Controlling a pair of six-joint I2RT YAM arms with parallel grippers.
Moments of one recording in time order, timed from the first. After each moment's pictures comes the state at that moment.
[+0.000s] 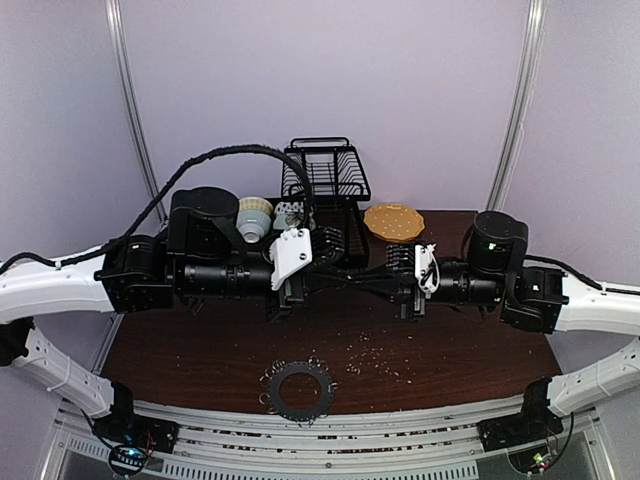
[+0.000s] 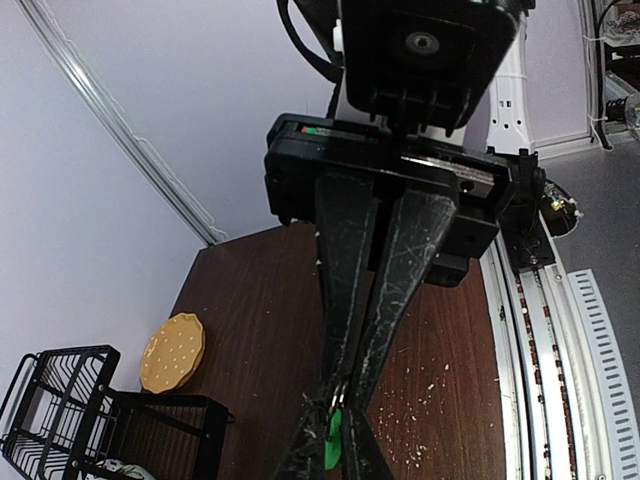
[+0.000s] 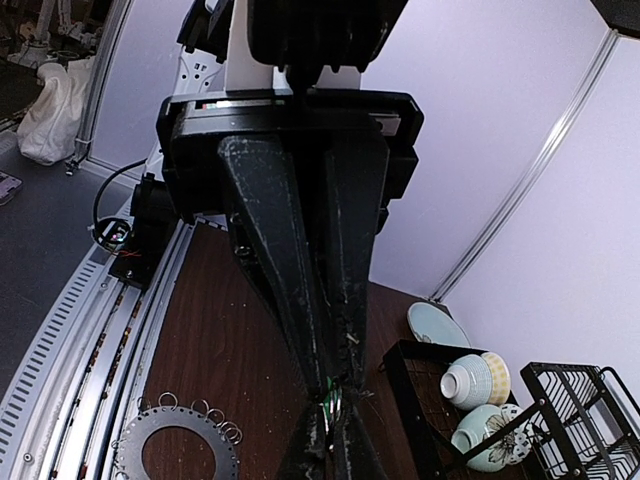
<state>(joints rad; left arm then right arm) -1.25 1.30 1.23 -0.20 0.04 0.45 1.06 1.09 0.86 0.15 -0.35 -0.52</state>
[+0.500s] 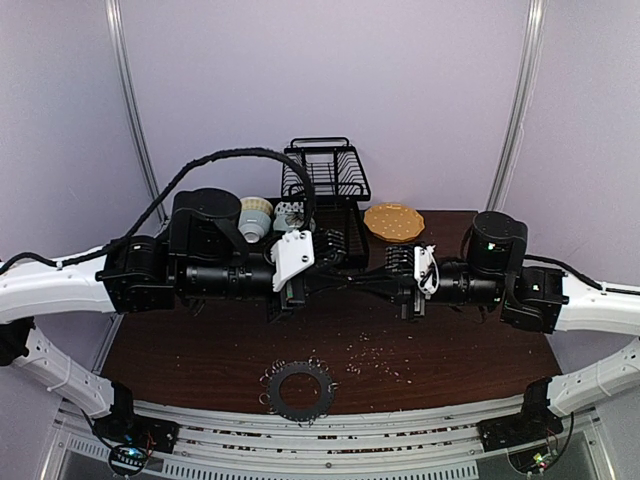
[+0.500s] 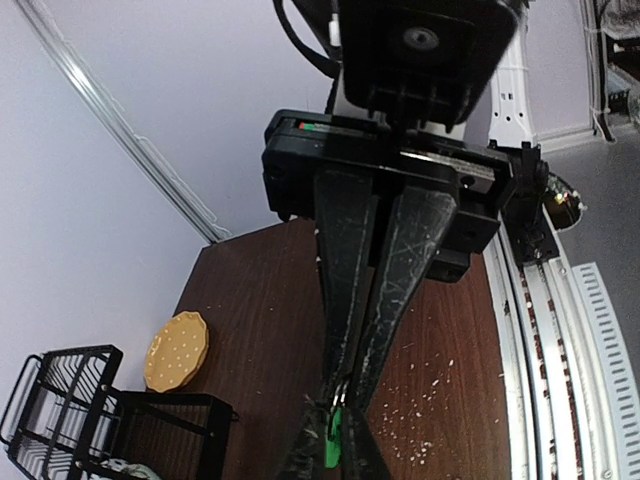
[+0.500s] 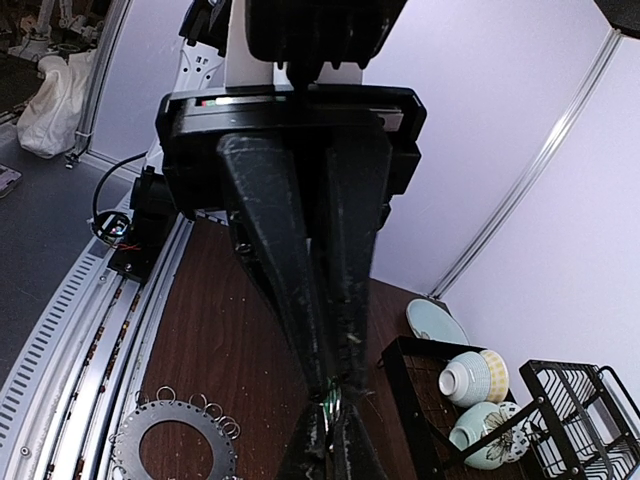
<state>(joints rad) -1.25 1.31 1.23 -0.21 0.03 0.47 1.05 1.09 0.86 0.13 -0.35 -0.53</state>
